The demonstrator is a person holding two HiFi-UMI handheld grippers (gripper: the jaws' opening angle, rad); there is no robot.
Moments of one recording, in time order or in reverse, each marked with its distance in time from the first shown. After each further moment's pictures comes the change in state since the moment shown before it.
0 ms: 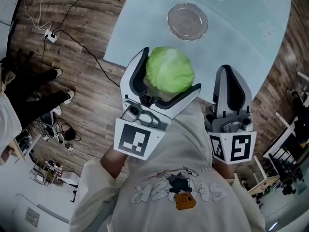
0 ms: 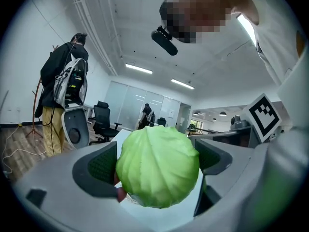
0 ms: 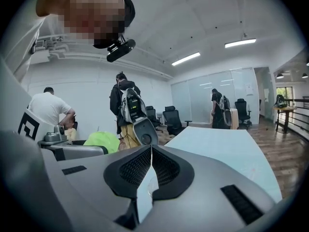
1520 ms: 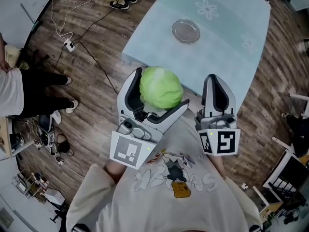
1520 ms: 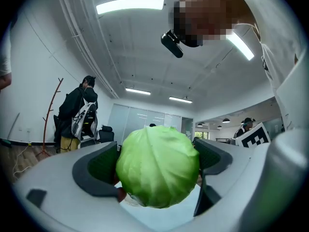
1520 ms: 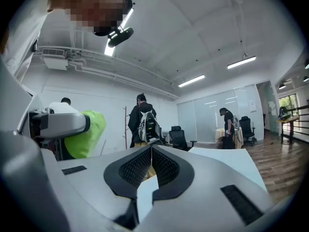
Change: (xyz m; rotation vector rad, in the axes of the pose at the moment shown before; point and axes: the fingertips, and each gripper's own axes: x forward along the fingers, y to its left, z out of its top) left arm -0.188 -0.108 0.105 0.088 -0.212 0.085; right arm -0.162 0.093 0.051 -0.070 -0.229 0.049
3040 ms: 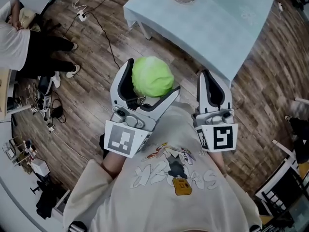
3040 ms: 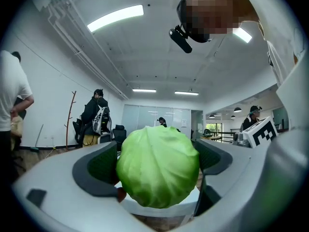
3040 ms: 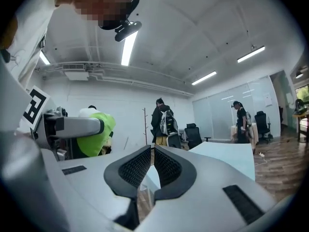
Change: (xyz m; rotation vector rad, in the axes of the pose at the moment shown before) left arm -0.157 -0.239 -0.033 0.078 0.044 0.193; right arm -0.284 0.004 -0.036 -0.008 0.005 0.230
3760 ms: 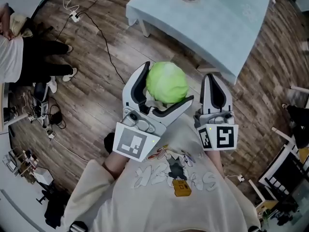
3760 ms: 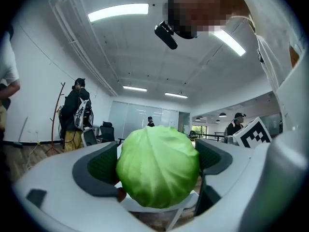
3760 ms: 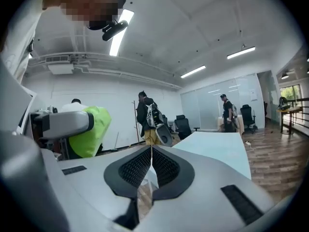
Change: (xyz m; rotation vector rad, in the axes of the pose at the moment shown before) left arm -0.034 0.042 -0.002 -0.028 0.040 -0.191; right arm 0.028 0.060 -0.015 0.062 0.094 -0.160
